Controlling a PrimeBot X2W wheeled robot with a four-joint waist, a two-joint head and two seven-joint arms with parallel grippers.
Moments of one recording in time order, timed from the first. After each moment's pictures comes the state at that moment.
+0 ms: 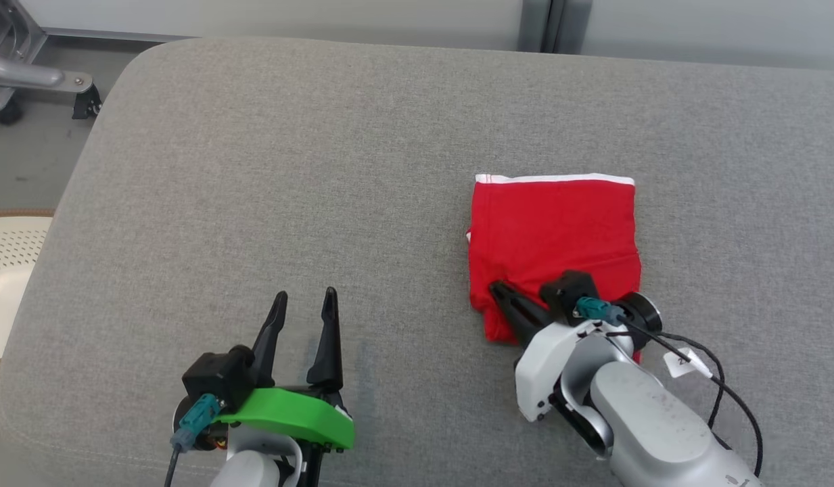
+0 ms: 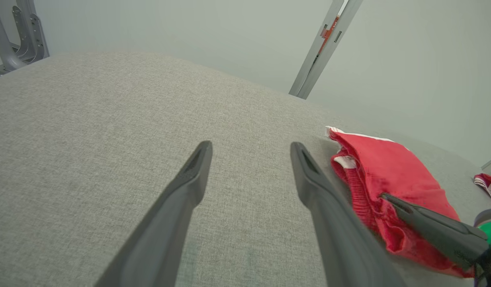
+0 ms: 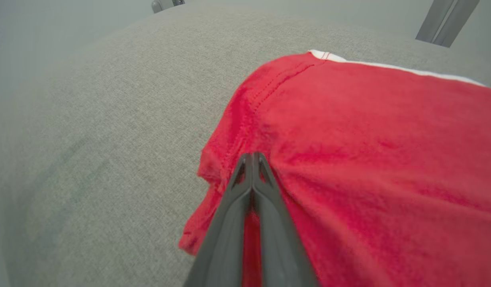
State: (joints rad) left arm -0.15 0.07 -0.39 0.23 -0.54 0.07 -0.26; right arm -0.47 -0.12 0.56 0.63 0.30 0.13 -0.11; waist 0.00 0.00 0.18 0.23
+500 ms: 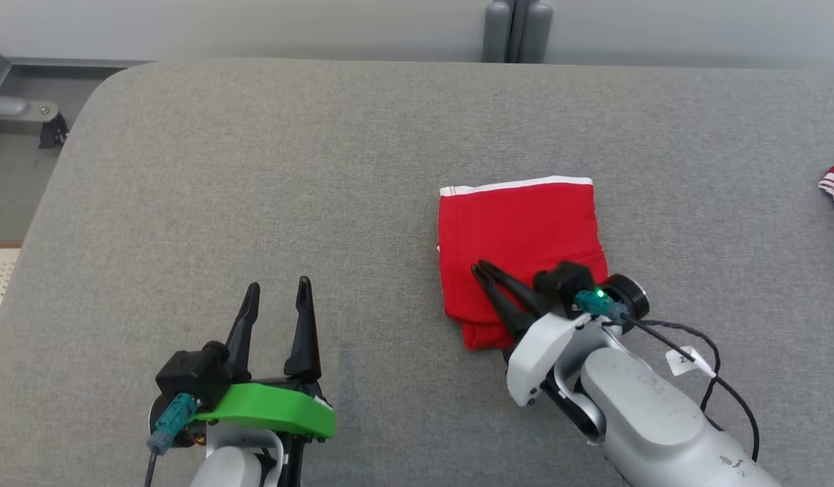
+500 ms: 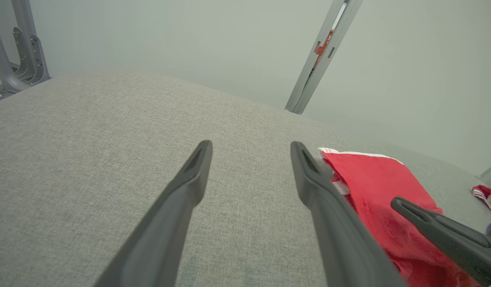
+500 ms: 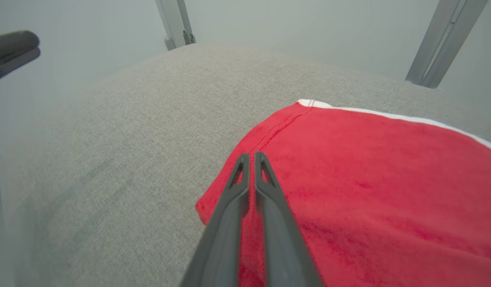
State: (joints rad) left arm -0.14 0.06 -0.31 0.21 -0.50 0.06 -0.26; right arm -0.54 -0.11 0.66 0.68 0.37 0.13 -0.25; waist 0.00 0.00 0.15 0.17
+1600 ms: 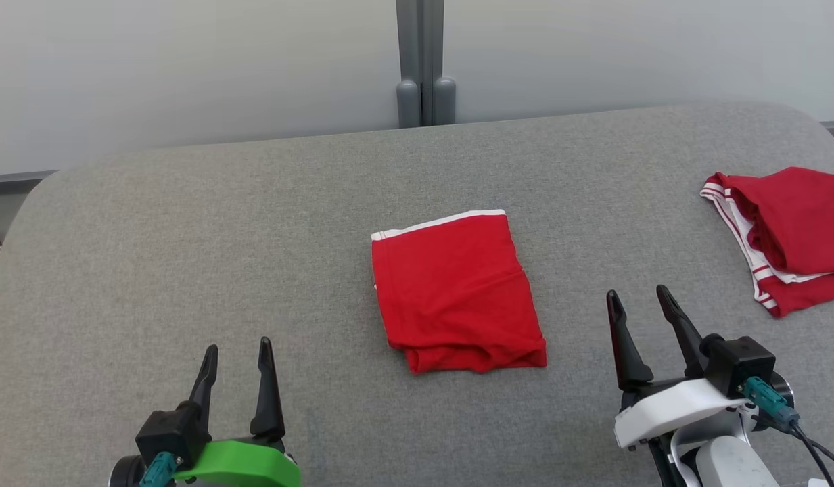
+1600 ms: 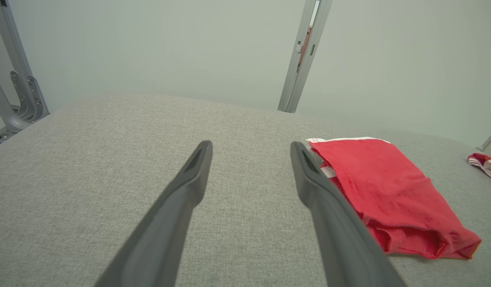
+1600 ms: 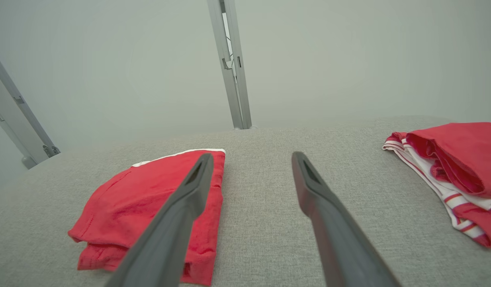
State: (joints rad) left arm 0.01 0.05 -0.16 0.21 -0.32 0.04 -0.26; right arm -0.07 -0.05 0.06 0.25 0.18 0.13 -0.26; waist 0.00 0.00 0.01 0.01
